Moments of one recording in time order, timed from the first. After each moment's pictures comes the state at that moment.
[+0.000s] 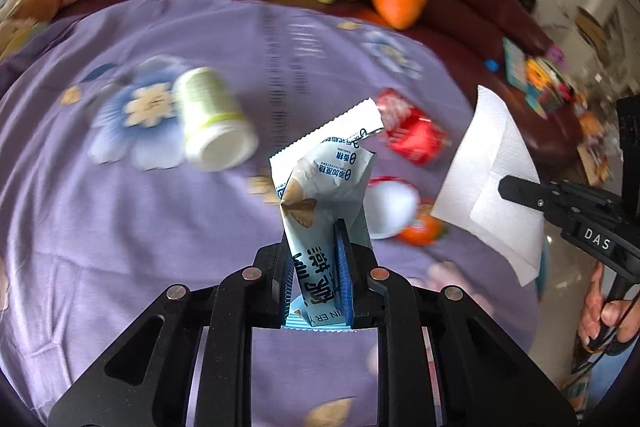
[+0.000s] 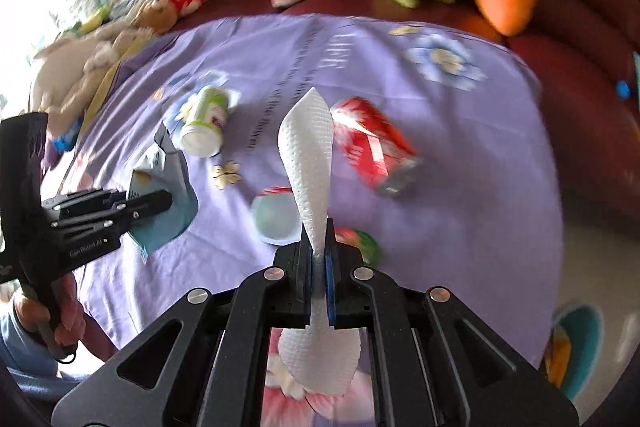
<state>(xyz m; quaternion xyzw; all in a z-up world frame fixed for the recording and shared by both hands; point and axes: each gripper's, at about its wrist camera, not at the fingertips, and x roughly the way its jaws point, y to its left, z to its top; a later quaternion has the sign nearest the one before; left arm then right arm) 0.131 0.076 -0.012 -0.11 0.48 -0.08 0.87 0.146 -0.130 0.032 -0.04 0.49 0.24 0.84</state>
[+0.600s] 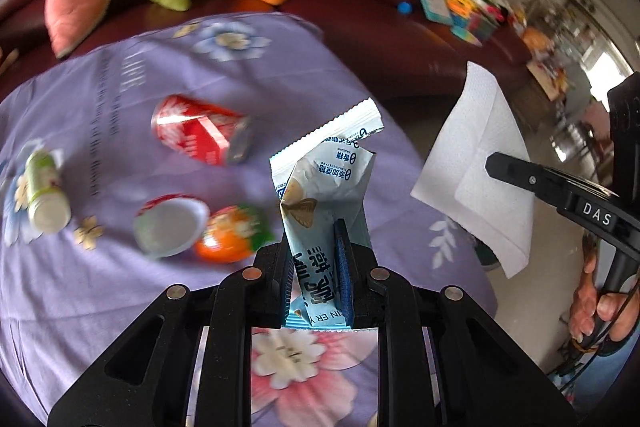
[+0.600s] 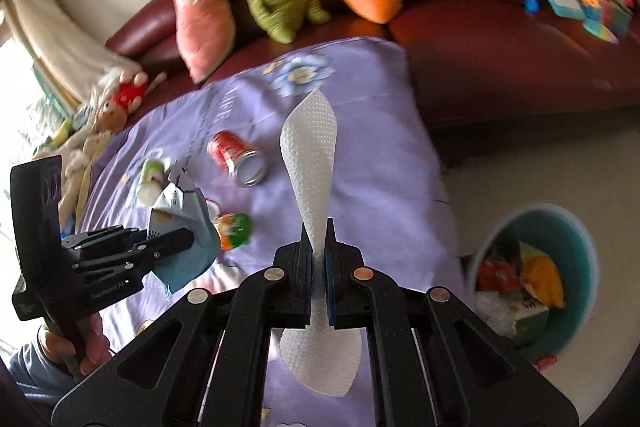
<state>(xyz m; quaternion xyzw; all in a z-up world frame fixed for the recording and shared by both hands) 0.141 -0.106 0.005 -0.01 0.48 -0.20 0.85 0.092 -0.316 0.044 0.12 0.44 0.13 0.88</state>
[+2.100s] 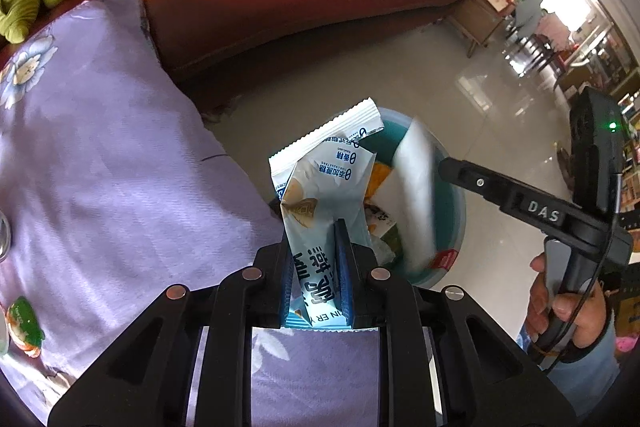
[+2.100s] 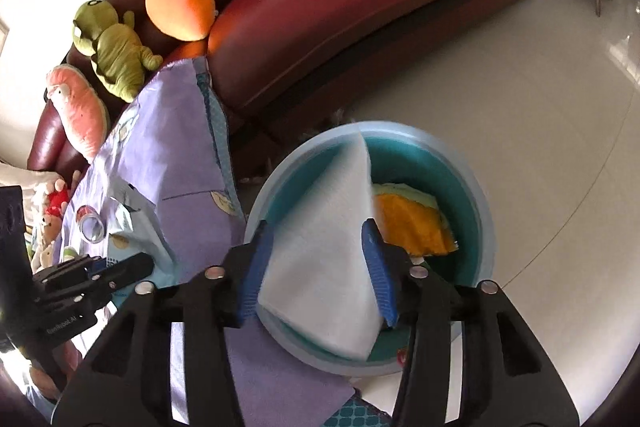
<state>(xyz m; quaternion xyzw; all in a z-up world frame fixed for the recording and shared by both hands) 0.168 -0.342 -0.061 0.07 0.54 -0.32 0.77 0.066 -0.542 -0.069 0.28 0.46 -0.04 0.84</state>
